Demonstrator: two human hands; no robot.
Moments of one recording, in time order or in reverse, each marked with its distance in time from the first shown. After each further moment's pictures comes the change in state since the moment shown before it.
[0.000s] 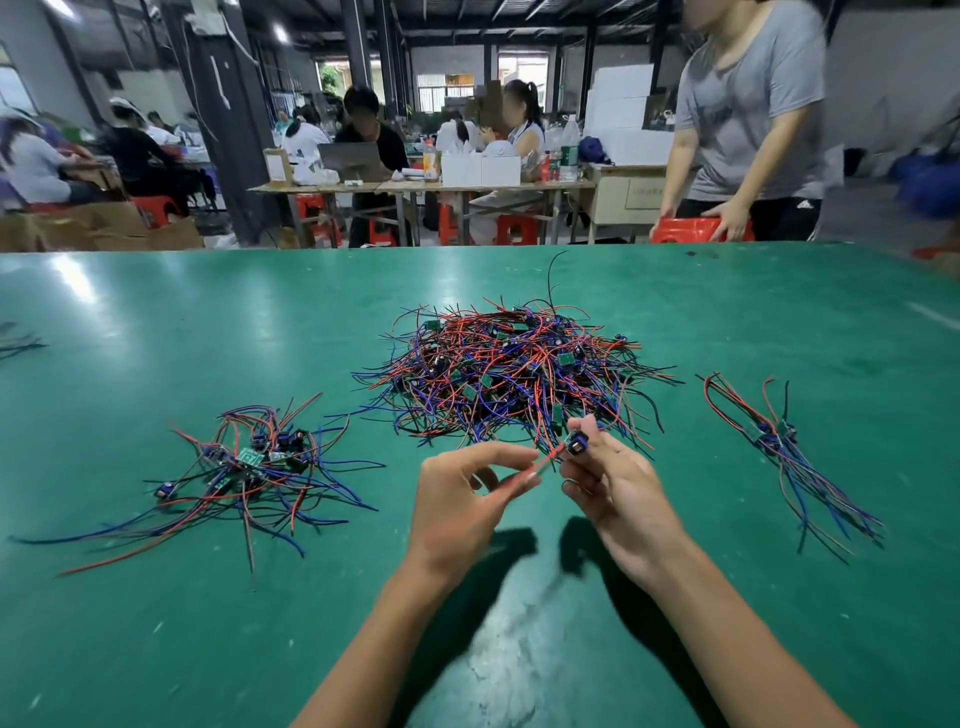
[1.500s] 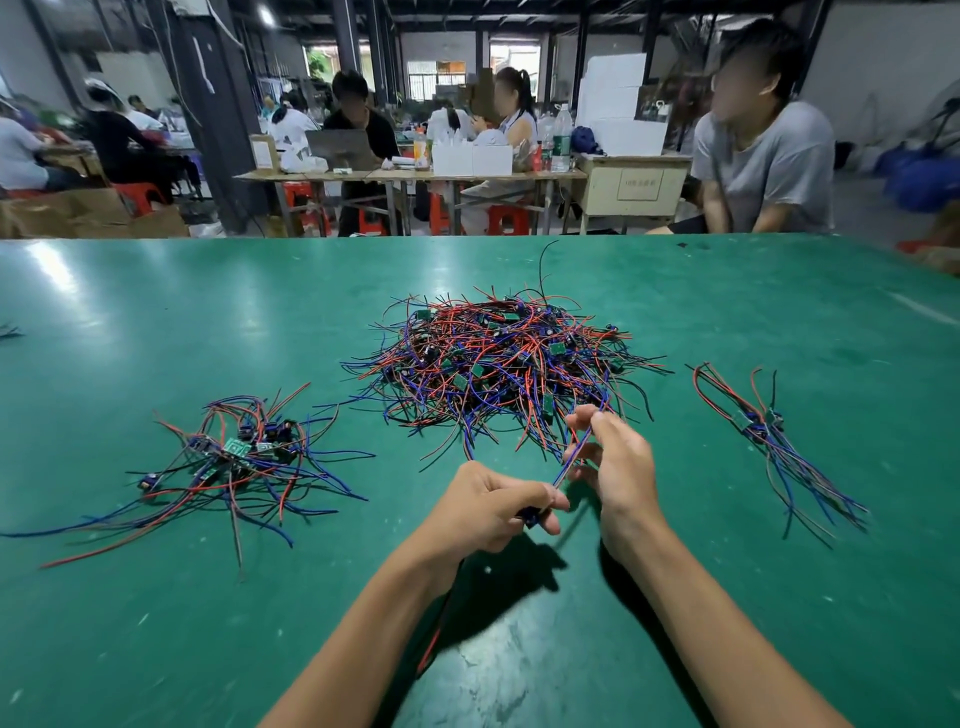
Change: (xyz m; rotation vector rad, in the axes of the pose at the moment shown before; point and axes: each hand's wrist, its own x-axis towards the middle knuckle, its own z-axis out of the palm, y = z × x) left_hand -0.004 0.015 0.005 -0.247 -0.460 -0.505; right_hand 0.020 0.009 -0.004 -0.225 0.274 -0.196
